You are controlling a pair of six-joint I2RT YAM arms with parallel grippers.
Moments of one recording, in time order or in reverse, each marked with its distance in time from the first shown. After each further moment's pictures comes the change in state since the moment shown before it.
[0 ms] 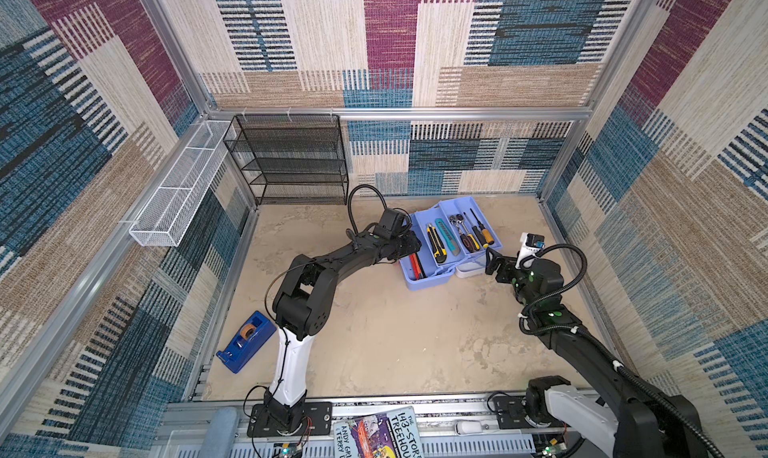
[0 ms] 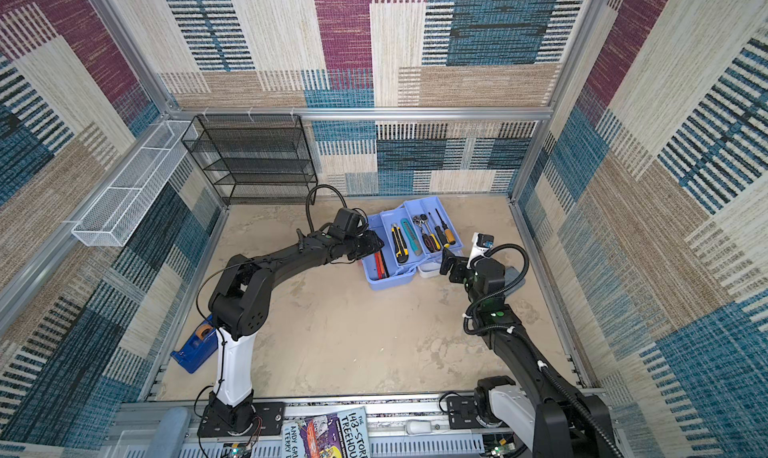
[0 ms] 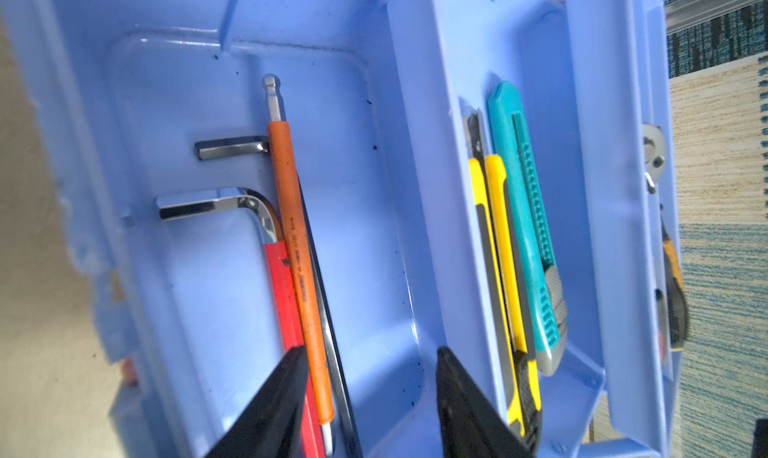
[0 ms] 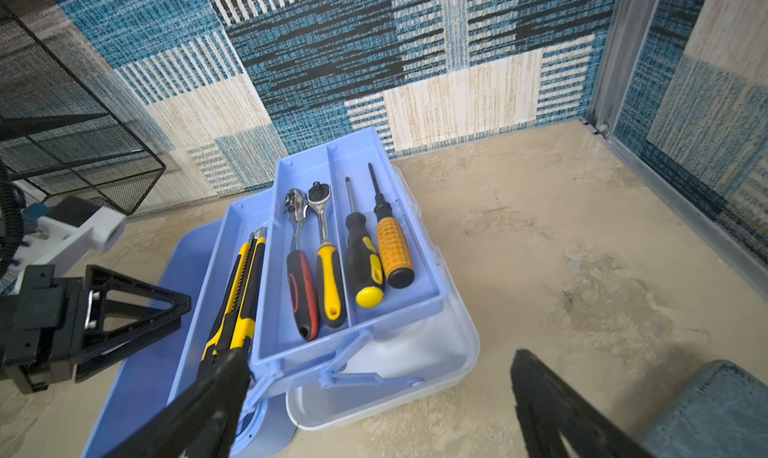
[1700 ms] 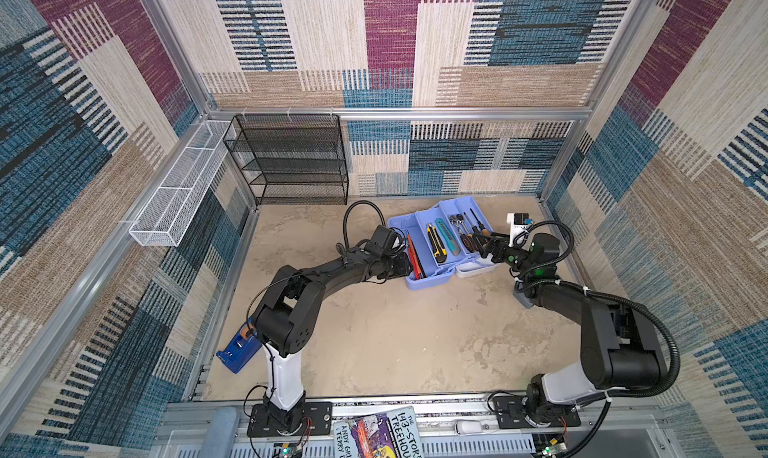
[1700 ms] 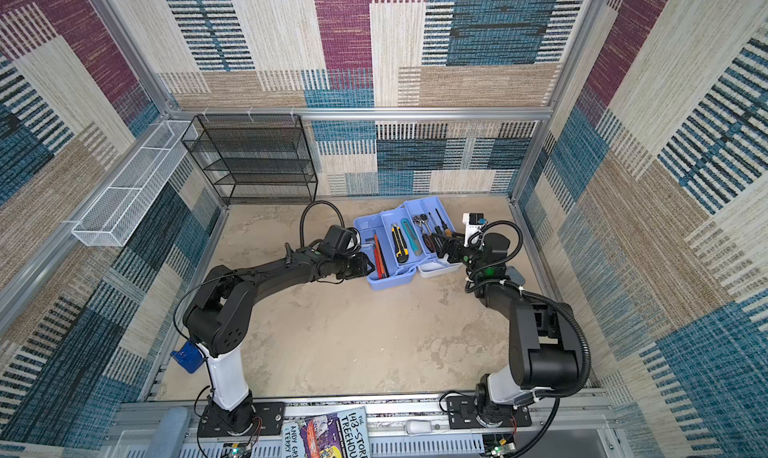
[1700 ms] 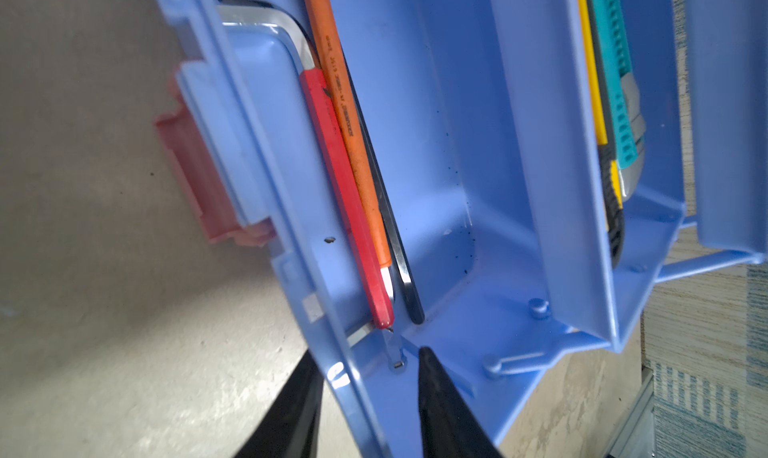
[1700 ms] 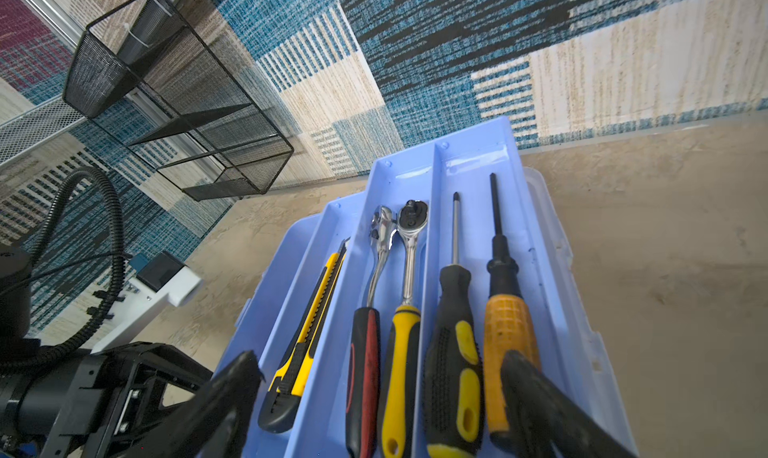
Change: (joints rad) left arm -0.023 -0.168 -0.276 -0.006 0.056 0.150; right arm -0.160 0.500 0.200 0.310 -0.622 0.071
